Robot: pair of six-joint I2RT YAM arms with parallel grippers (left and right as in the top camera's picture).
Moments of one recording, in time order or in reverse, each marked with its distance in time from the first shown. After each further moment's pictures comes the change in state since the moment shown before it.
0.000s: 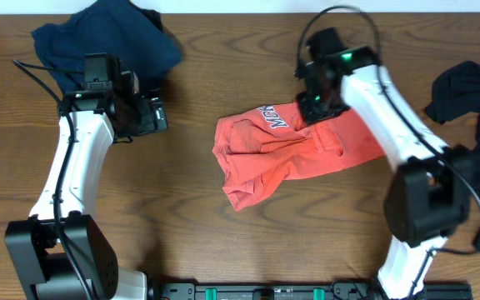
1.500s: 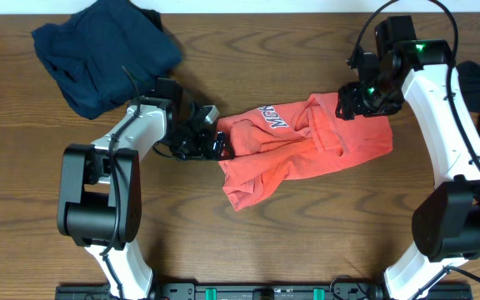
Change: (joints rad) left arm -0.203 0.311 -0.084 0.078 0.484 0.254; right arm -0.202 -0.103 0.000 -0.133 -0.080 -0.056
